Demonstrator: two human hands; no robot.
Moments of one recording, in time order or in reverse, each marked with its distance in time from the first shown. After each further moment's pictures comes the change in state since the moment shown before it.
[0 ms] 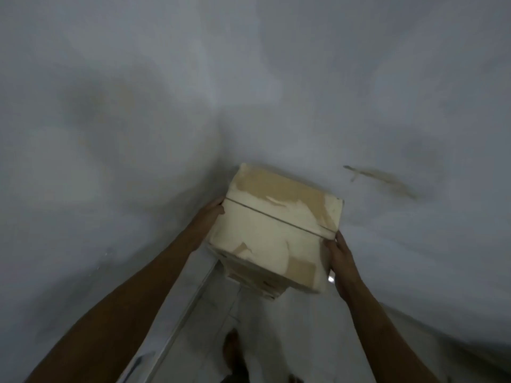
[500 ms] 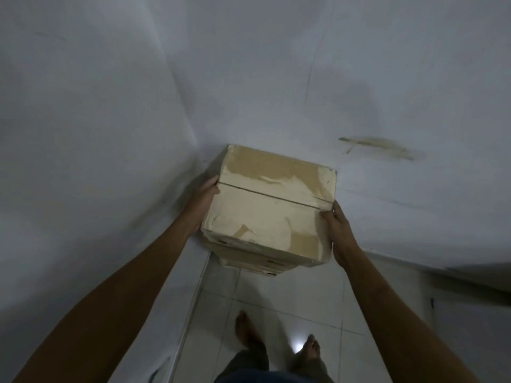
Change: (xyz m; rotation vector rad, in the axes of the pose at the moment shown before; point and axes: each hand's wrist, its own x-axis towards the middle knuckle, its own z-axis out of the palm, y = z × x) left_hand 0.085 0.005 -0.009 -0.012 -0.204 0.040; right_hand 0.021 -0.007 0.035 0.029 0.192 0.059
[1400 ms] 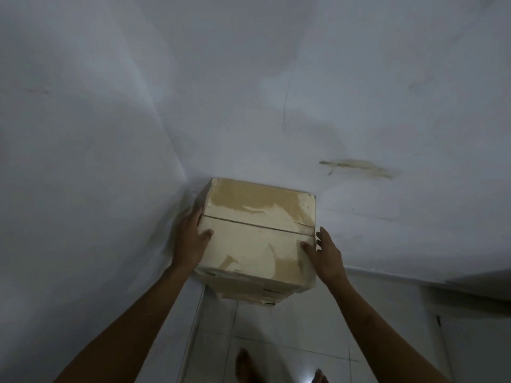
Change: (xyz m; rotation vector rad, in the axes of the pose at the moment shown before) left_hand -0.008 -0.021 0.005 0.637 0.253 0.339; right_hand -0.009 0.010 0.005 -0.438 0.086 -0.060
